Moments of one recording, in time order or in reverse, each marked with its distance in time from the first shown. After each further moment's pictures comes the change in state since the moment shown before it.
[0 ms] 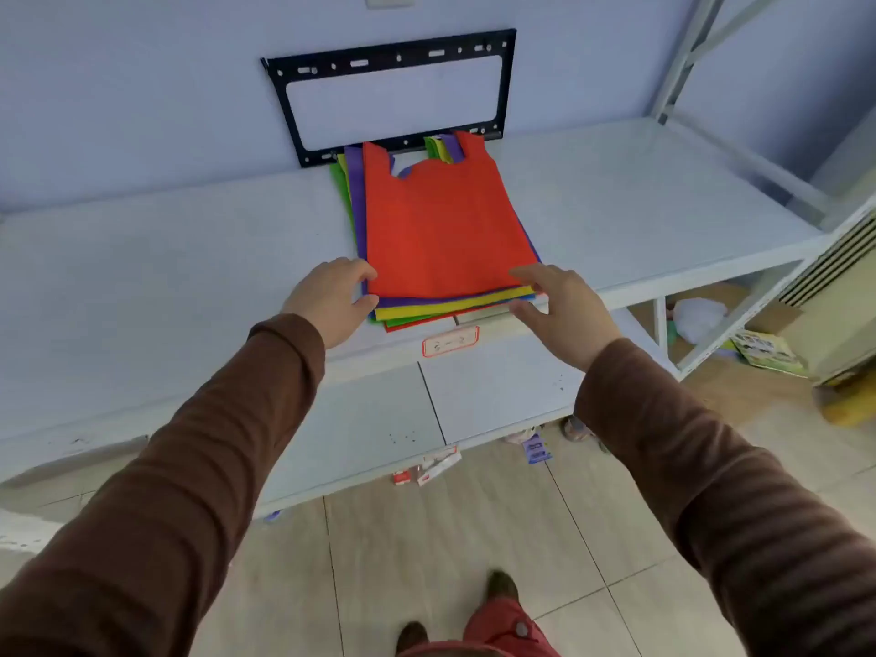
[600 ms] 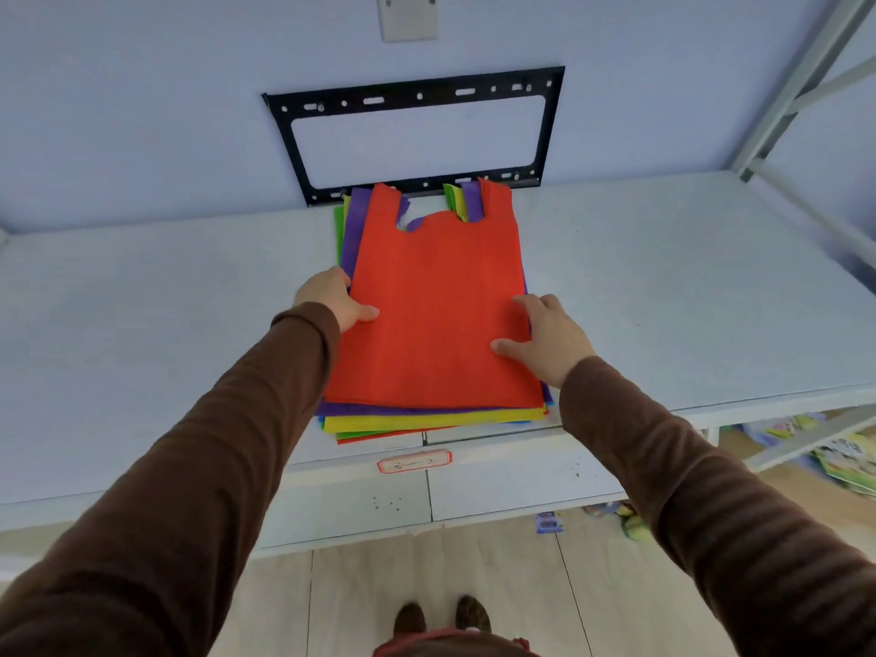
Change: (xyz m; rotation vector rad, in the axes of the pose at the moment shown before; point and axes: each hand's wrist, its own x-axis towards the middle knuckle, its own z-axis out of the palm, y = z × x) left_hand 0.167 -0.011 0.025 -0.082 -0.097 -0.612; right_hand 0.169 0.089 0.029 0.008 -0.303 0.162
